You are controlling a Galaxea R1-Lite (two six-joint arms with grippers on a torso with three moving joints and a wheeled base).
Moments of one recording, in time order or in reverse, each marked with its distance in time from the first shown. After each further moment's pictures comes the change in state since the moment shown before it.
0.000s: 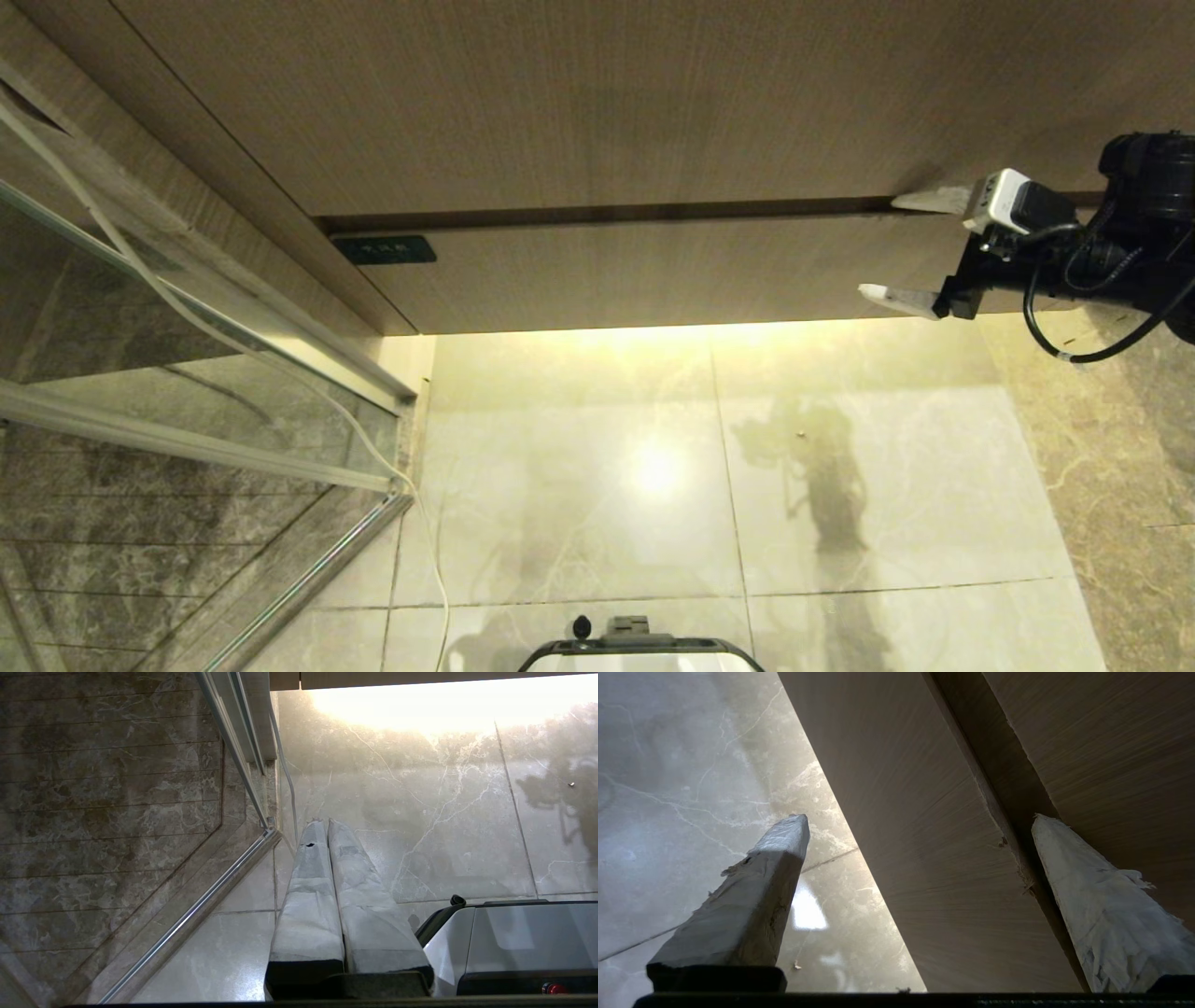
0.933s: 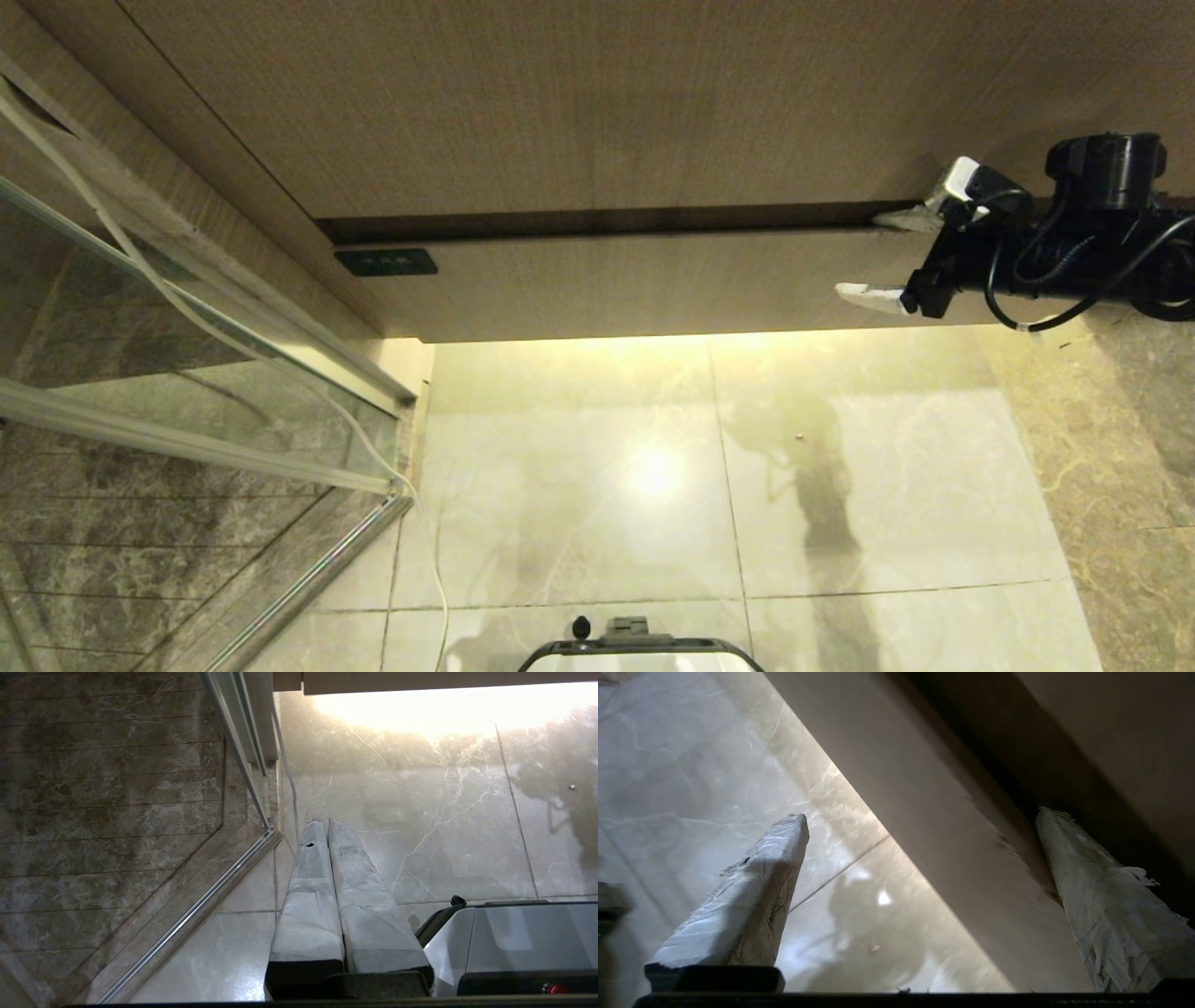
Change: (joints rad) left arm 0.000 0.000 0.000 0.000 0.000 0.000; right arm 0.002 0.131 -0.117 0.270 -0.162 0.230
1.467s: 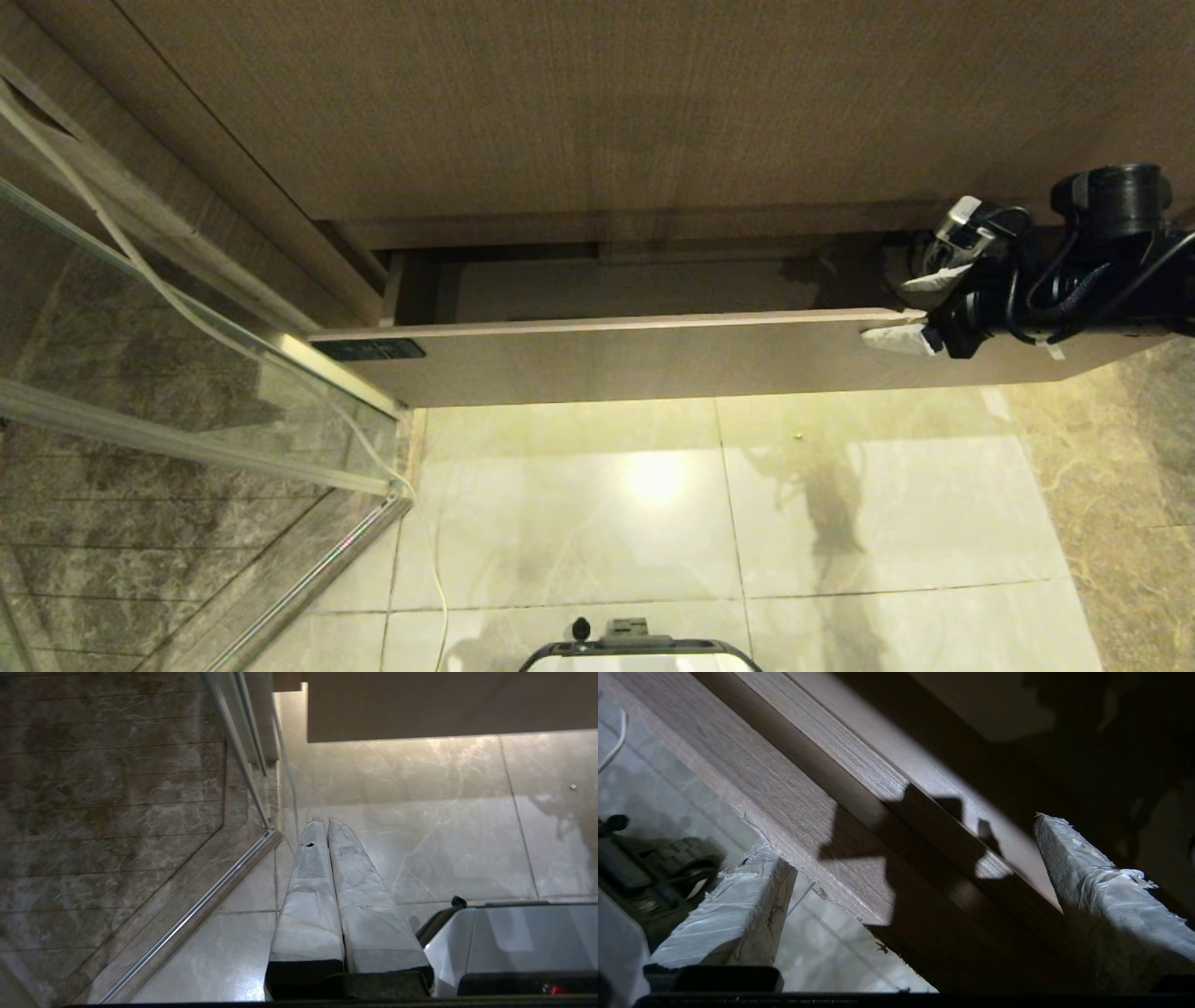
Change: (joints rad) left arm 0.000 0.000 0.000 0.000 0.000 -0.001; right arm -0.003 -0.076 0.069 0.104 -0.089 0.167
